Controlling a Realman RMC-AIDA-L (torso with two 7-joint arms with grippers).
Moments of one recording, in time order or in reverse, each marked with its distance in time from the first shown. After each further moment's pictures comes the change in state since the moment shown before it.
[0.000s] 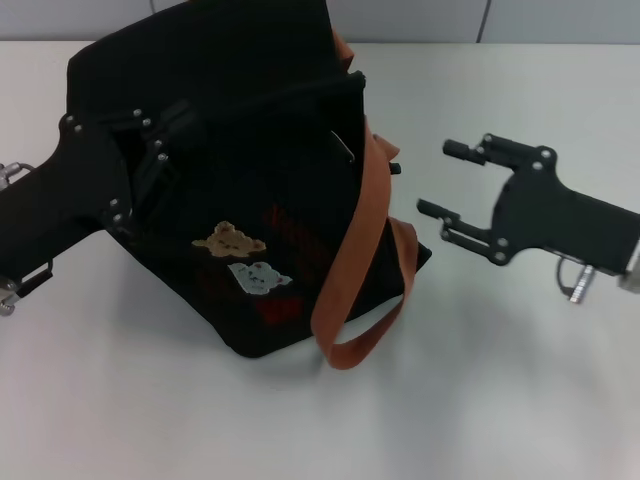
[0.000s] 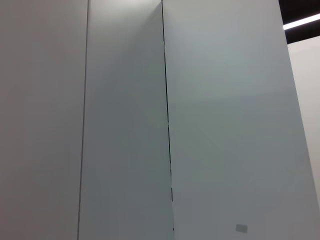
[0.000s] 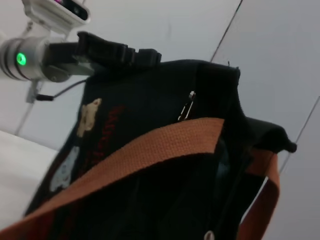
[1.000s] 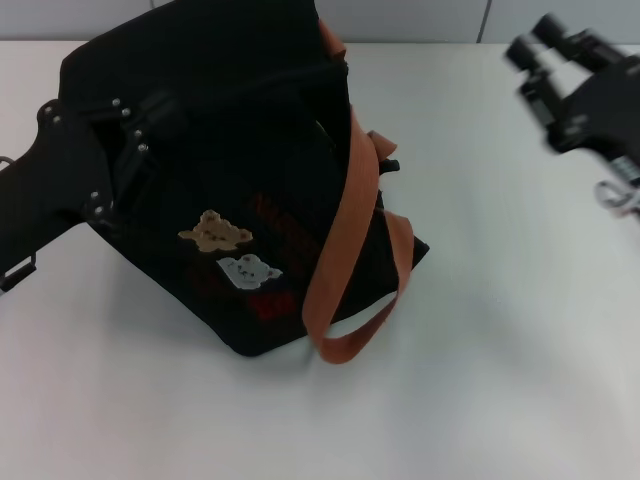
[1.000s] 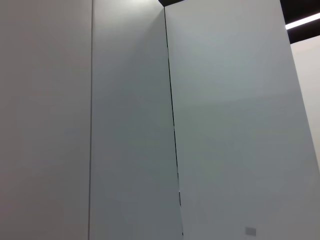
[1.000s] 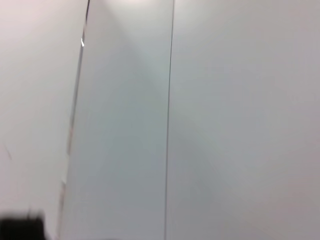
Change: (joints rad) left arm 0.009 0.002 -0.030 0.026 0.000 0.017 0.000; right arm -0.007 -0.049 0.495 0.144 -0.082 -0.118 0.326
